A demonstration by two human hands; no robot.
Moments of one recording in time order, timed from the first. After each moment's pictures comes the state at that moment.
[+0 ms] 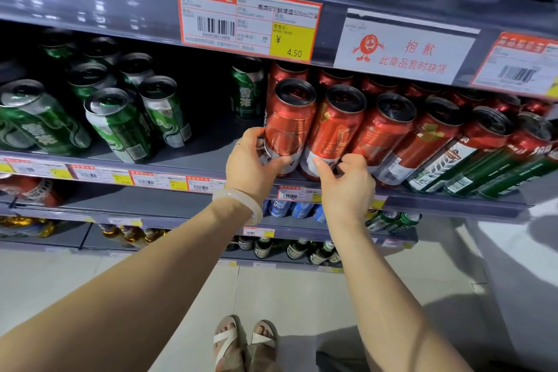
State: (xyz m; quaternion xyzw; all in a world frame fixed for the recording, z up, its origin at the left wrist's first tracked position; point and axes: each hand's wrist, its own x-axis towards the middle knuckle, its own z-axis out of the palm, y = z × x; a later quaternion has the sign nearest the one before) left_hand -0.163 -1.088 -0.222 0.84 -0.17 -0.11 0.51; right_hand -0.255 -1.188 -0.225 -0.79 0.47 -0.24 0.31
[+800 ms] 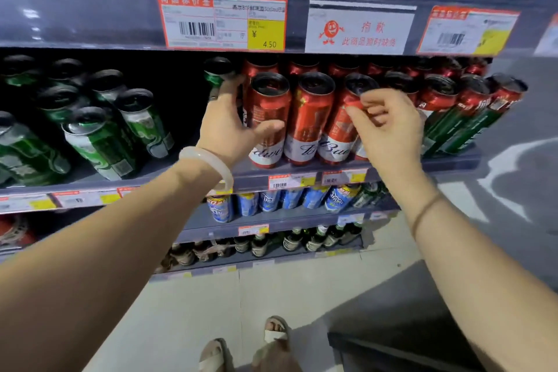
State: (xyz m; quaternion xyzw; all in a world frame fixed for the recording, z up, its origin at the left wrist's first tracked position) left_hand -0.134 -1.075 -0.165 0.80 -0.34 -0.07 0.49; right_hand -0.291 -1.219 -0.153 -0.81 0.34 -0.39 0.27
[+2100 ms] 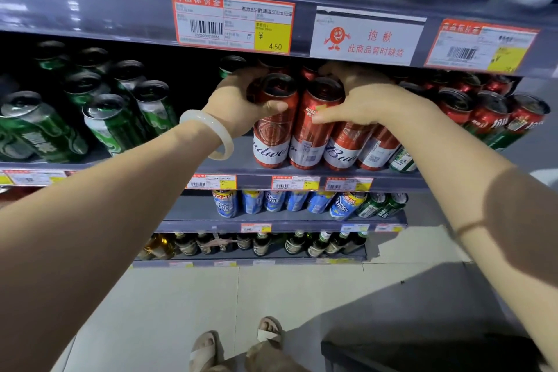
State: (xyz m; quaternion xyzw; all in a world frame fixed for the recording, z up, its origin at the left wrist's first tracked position) left_hand -0.123 -1.084 -0.137 0.82 -0.36 -0.11 0.42; right_hand -0.229 -1.253 -0.098 -0.97 0.22 0.06 0.13
